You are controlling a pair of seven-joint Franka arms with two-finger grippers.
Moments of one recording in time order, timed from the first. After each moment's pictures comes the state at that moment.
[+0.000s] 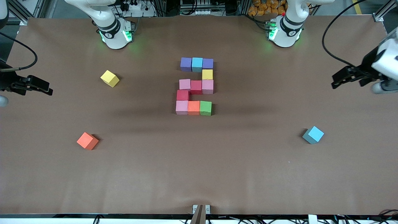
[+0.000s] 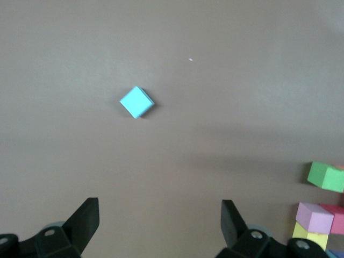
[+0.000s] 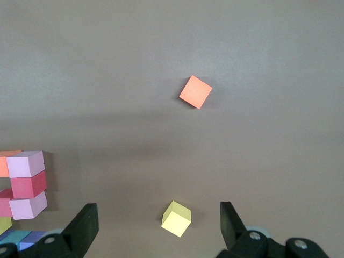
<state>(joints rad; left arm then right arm) -0.23 0.02 0.16 -1.54 -0.01 1.59 -0.19 -0.01 0.14 -0.02 -1.40 0.04 1.48 0.01</state>
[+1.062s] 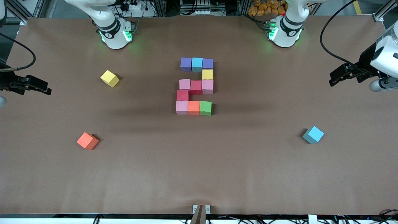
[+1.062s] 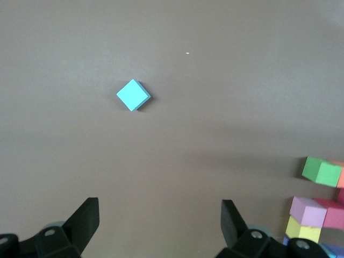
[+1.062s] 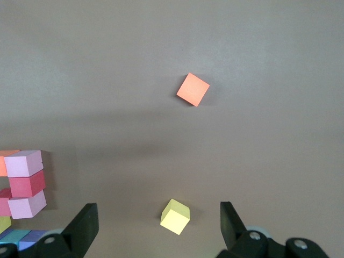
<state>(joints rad) -0.03 0.02 -0.08 -1.53 0.00 1.55 -0.19 -0.02 0.14 -0.02 -1.40 0.04 1.47 0.01</state>
